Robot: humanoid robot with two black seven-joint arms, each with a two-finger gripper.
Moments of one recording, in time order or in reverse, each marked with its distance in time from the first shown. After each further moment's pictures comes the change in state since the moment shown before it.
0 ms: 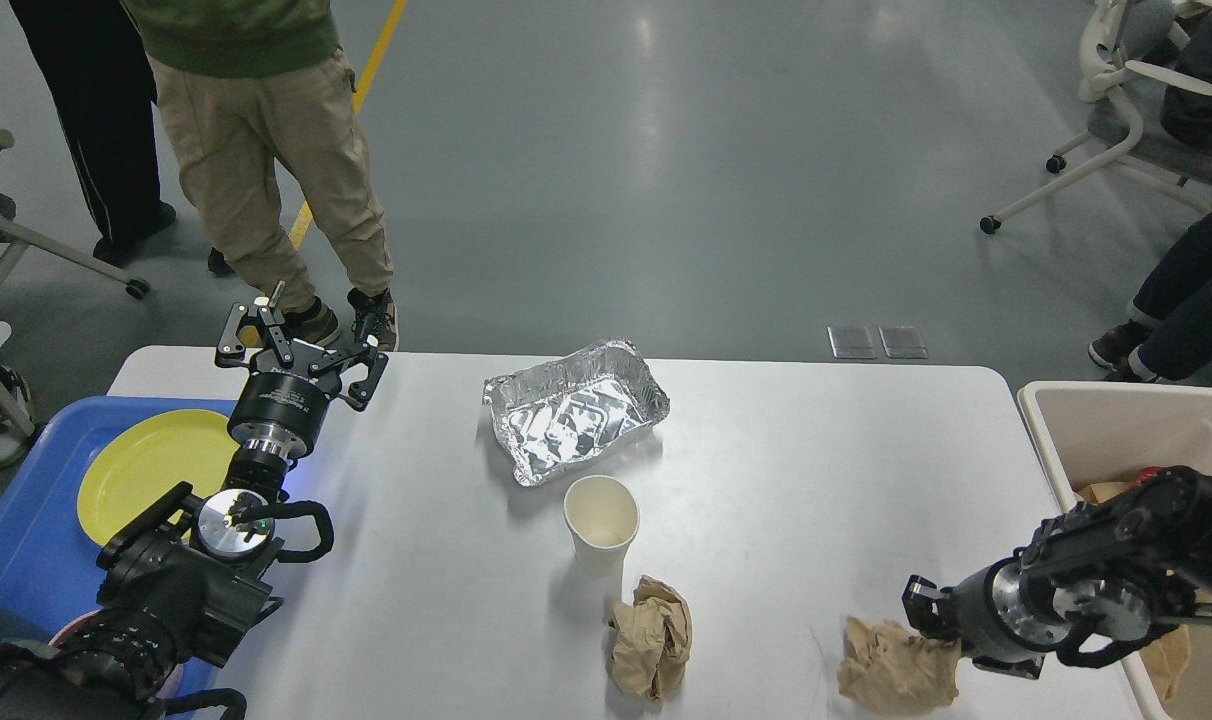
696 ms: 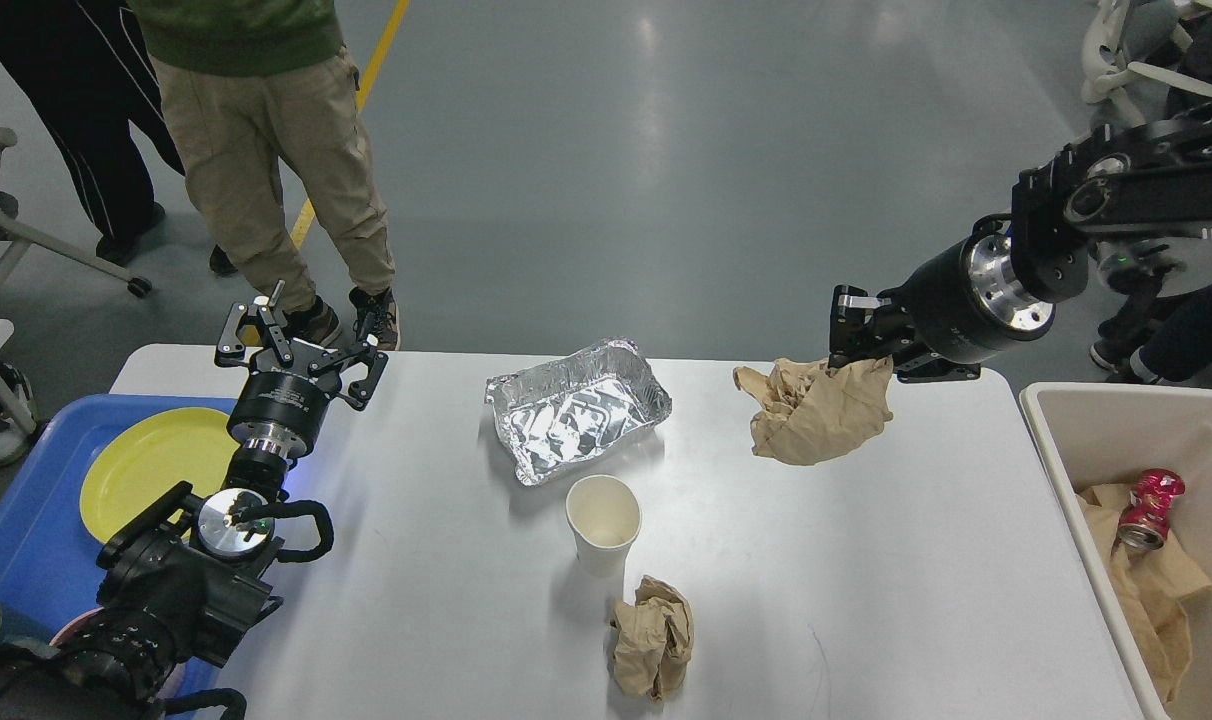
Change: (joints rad) left arm 0.000 0.000 0.000 -0.001 0.000 0.000 0.000; right arm 0.707 0.000 -0.003 0.071 -0.035 0.398 0.000
